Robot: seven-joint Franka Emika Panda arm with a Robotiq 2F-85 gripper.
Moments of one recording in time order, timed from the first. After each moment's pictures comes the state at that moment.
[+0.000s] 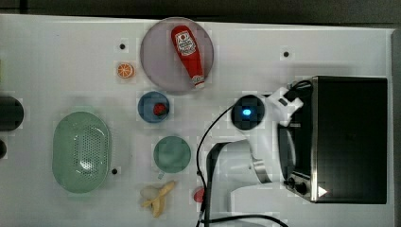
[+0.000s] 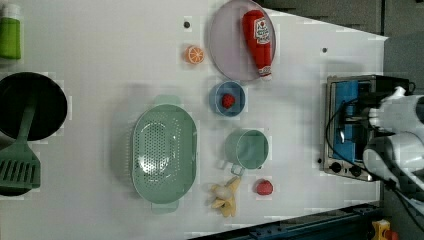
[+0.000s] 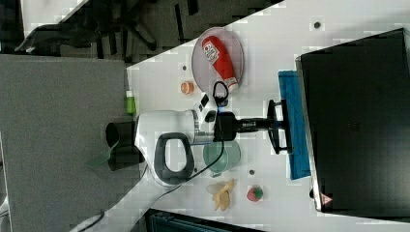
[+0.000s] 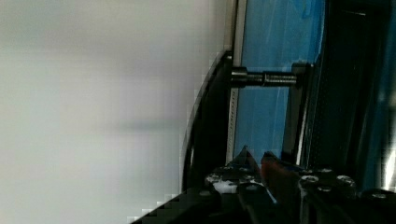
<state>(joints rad) 0.04 0.23 -0.30 -2.27 -0.69 0.84 -0.53</state>
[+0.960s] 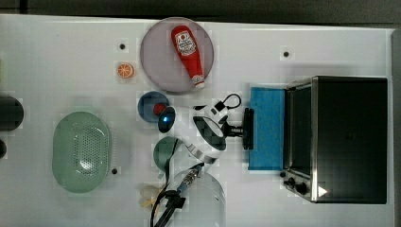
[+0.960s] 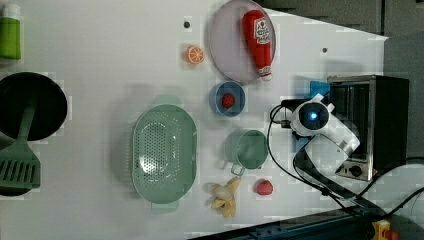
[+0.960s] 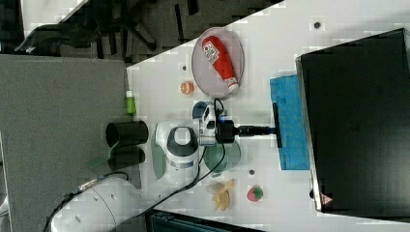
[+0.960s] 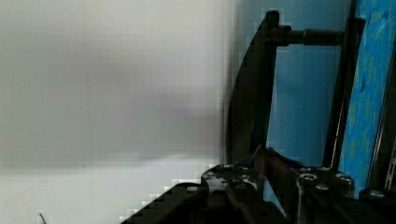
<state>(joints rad) 0.22 0.54 -0.22 -2.25 -0.92 0.82 0.05</state>
